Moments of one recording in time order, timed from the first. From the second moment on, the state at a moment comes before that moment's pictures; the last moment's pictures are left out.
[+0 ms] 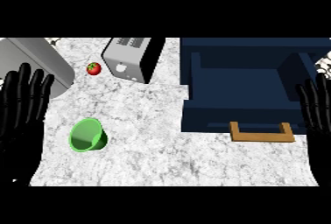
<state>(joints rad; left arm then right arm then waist) -0.04 0.10 -0.02 -2.10 -0.01 0.01 -0.01 0.04 -0.14 0.01 -2.10 0.01 -0.04 0.01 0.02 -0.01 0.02</state>
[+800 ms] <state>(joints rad) 0.02 0.40 0.05 -1.88 0.75 -0.66 -0.02 -0.02 -0.10 0.07 -2.07 -0.10 0.02 0.08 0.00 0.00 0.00</state>
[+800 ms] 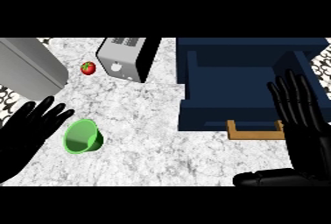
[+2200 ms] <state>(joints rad) -0.03 0.34 0.22 -1.57 0.63 -0.91 0.02 -0.08 -0.09 -0.01 -2.05 -0.12 0.07 0.10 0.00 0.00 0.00</state>
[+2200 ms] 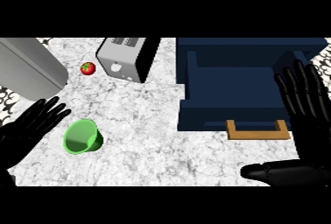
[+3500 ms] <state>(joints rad) -0.22 0.34 0.20 -0.96 0.01 -0.78 -0.49 -0.12 -0.08 -0.01 -2.05 -0.12 0.08 0.16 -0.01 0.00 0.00</state>
